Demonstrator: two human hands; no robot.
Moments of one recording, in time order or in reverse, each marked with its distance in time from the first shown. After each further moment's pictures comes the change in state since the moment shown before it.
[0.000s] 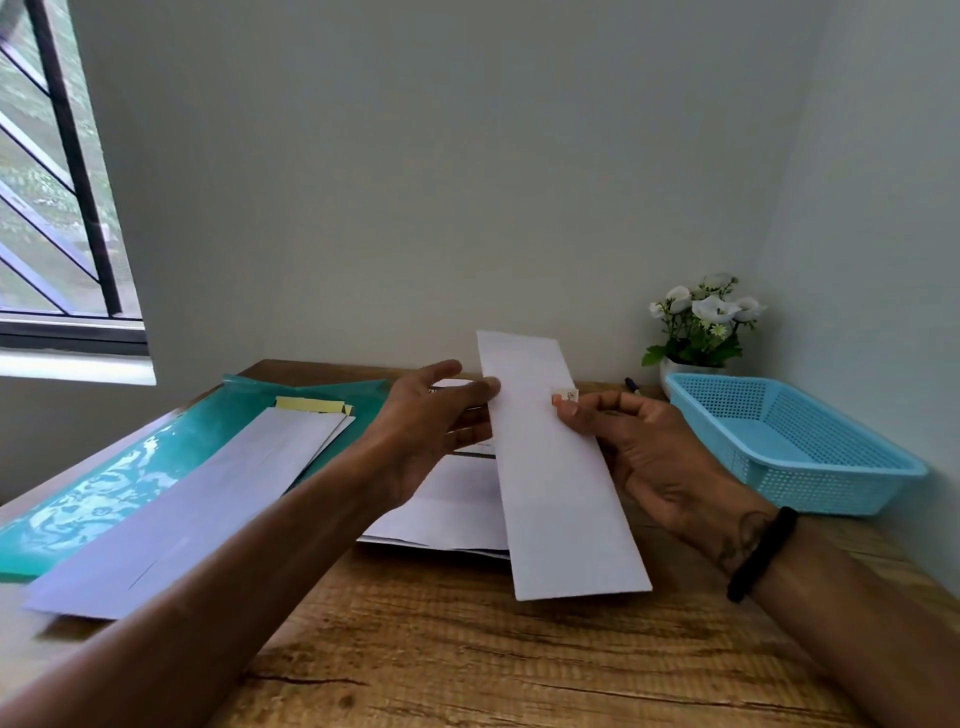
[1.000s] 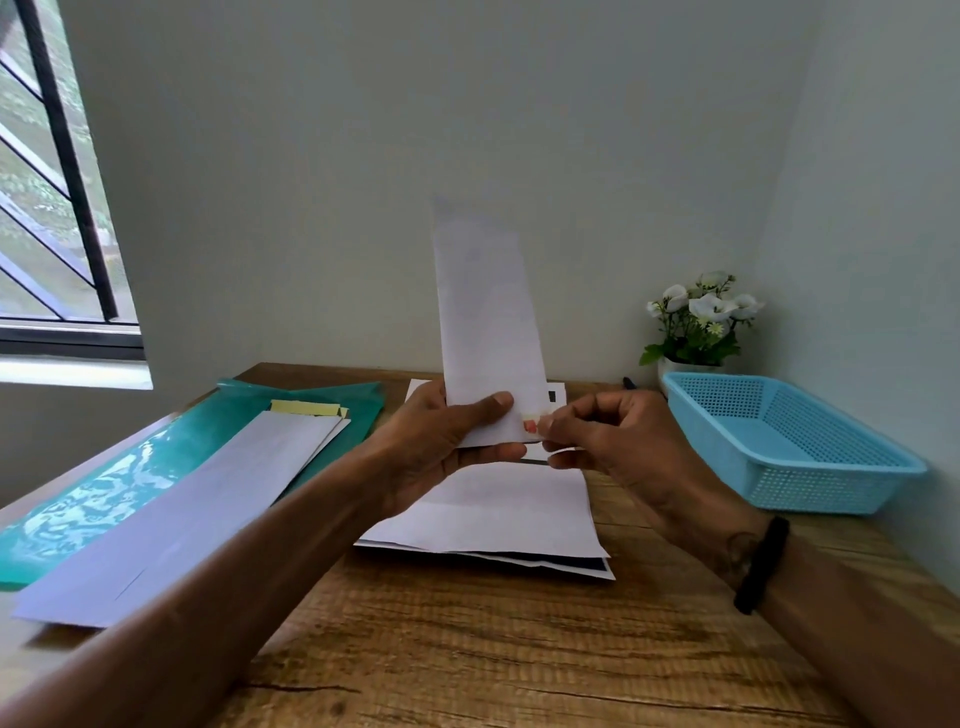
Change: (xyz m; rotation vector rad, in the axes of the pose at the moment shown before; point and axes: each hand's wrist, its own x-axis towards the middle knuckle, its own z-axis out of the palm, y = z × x) left_hand 0.000 -0.008 0.006 -0.040 -0.095 -0.031; right_hand -0.014 -0.005 0.012 -0.460 0.012 -0.210
